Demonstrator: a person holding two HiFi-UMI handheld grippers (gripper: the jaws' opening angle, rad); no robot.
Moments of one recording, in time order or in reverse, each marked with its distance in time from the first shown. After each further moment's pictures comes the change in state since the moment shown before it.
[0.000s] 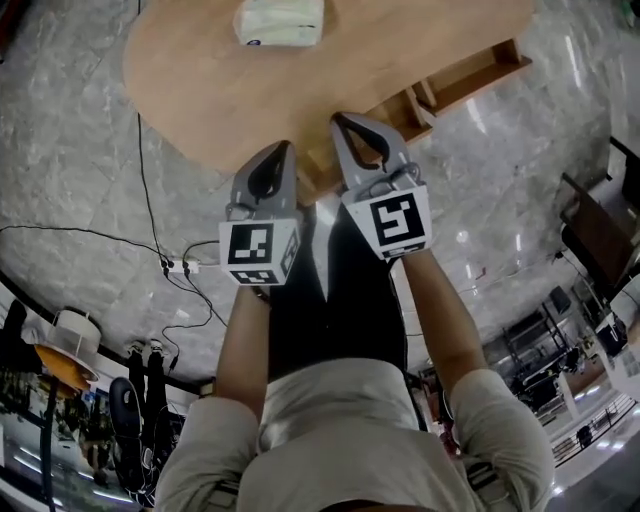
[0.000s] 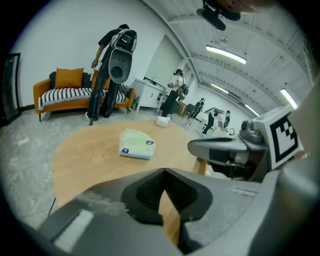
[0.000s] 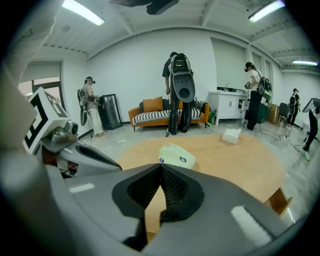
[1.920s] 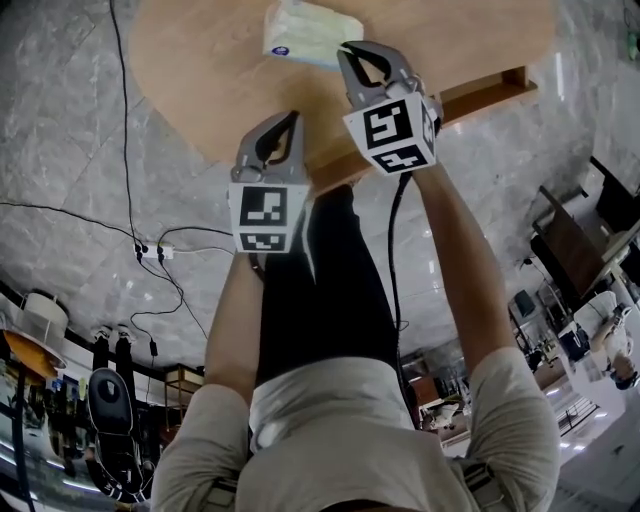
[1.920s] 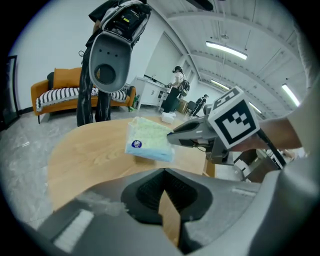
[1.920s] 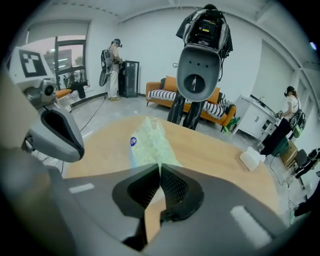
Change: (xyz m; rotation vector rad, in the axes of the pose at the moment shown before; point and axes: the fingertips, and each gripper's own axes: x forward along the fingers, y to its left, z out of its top) left arm 0.039 0.042 -0.009 0.041 0.031 0.012; right arm 0.123 -0.044 -0.002 -0.404 0.203 0.059
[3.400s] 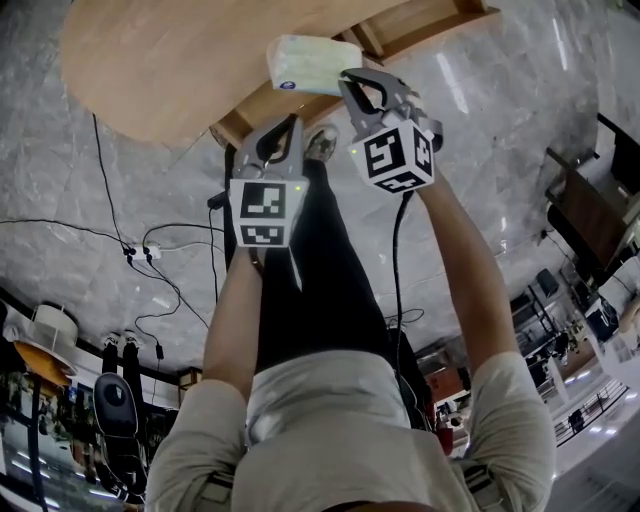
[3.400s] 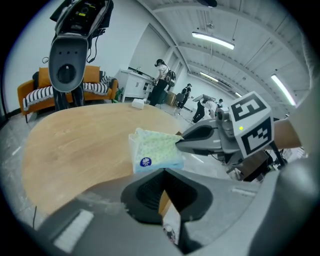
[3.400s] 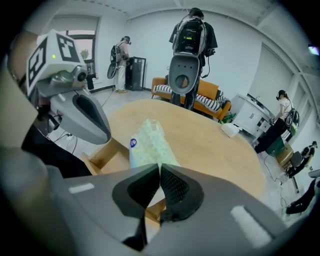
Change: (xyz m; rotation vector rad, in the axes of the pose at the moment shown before) left arm 0.026 -0.189 -0.085 0.064 0.072 -0.084; right arm -0.158 0.021 -0.190 -0.051 0.047 -0.001
